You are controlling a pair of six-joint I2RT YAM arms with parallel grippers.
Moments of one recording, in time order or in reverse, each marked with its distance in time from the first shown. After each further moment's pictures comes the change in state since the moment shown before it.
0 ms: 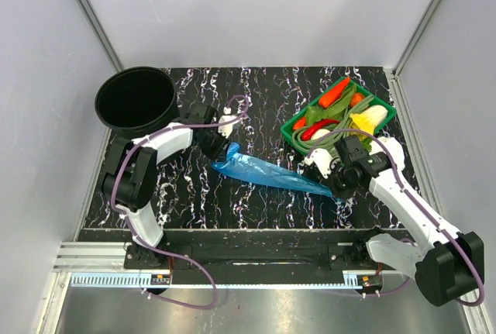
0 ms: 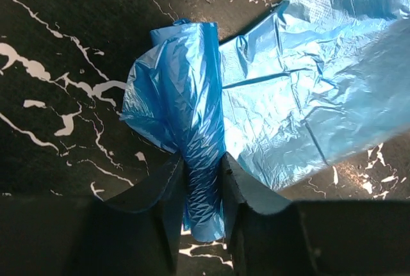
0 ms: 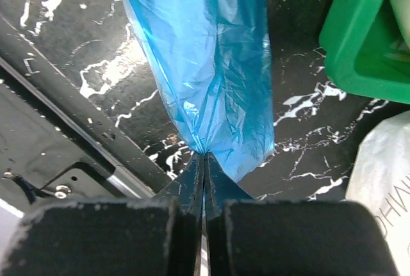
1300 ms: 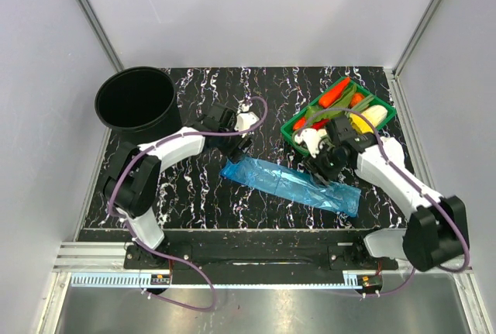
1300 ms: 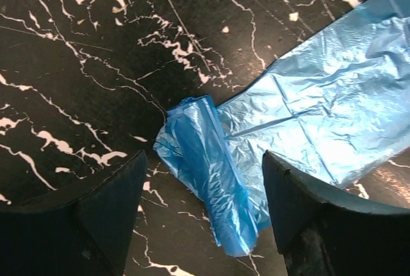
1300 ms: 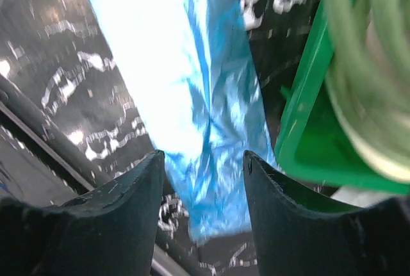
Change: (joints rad) left arm -0.163 -0.051 -0.004 0.159 -0.137 -0.020; right arm 0.000 0.178 0.116 0.110 -0.048 0.009
